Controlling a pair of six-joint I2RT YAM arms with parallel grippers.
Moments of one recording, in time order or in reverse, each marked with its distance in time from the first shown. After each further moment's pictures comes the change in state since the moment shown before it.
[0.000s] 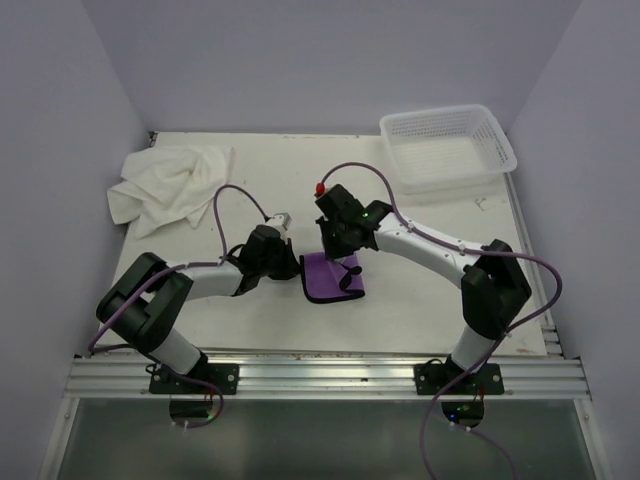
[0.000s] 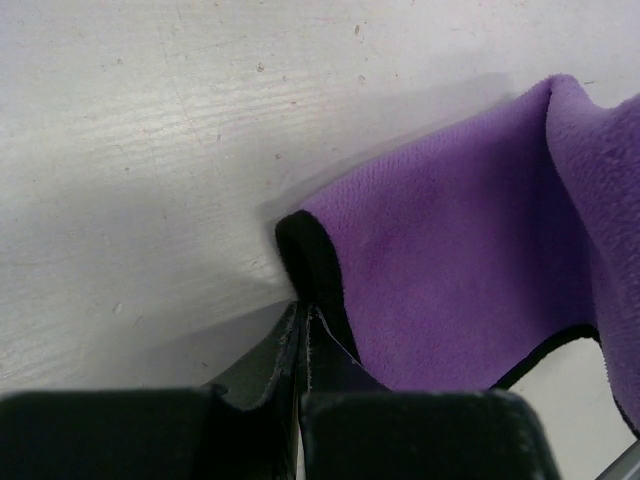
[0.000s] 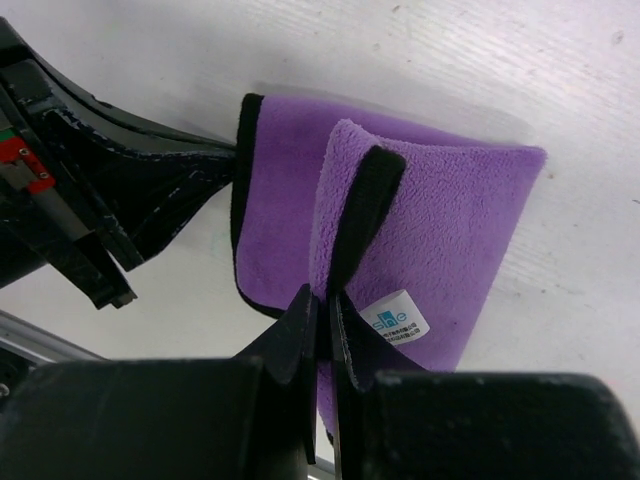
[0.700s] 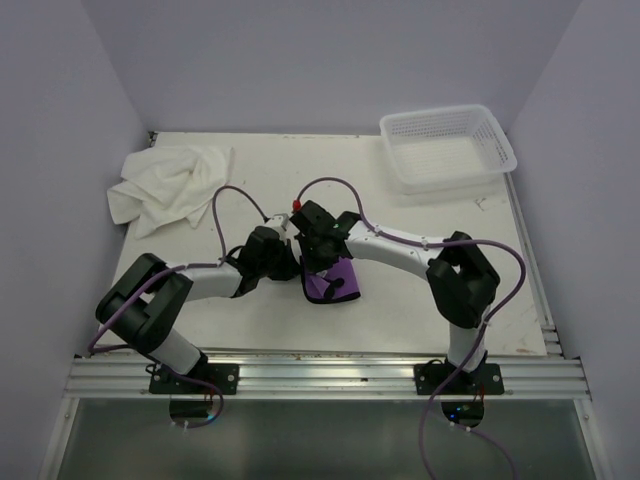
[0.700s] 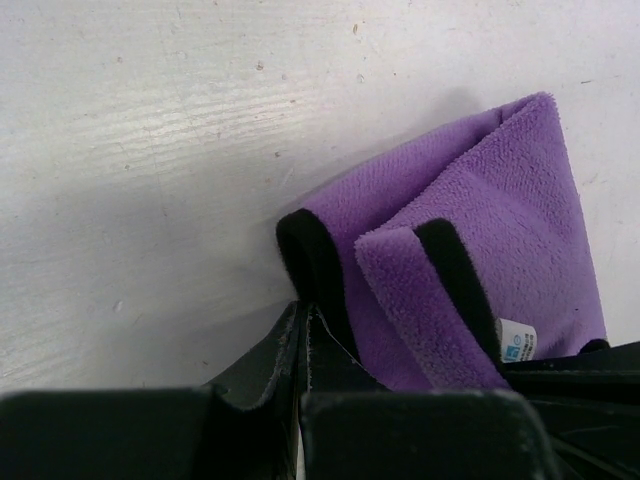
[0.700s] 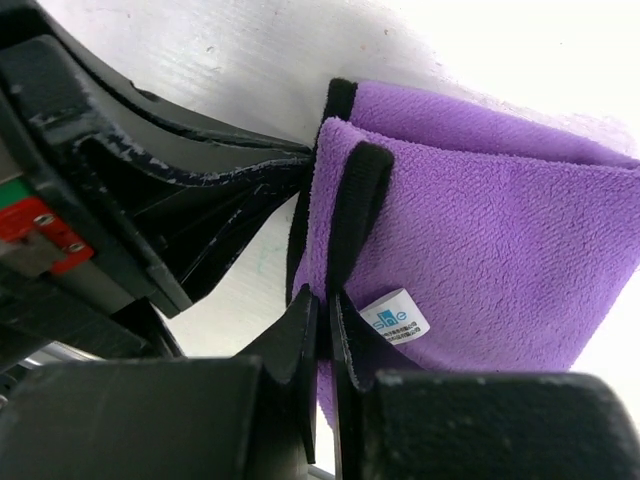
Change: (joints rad) left arm 0.000 -0.005 -0.017 0.024 0.001 0.000; right arm 0.103 0.173 0.065 0.042 -0.016 0.058
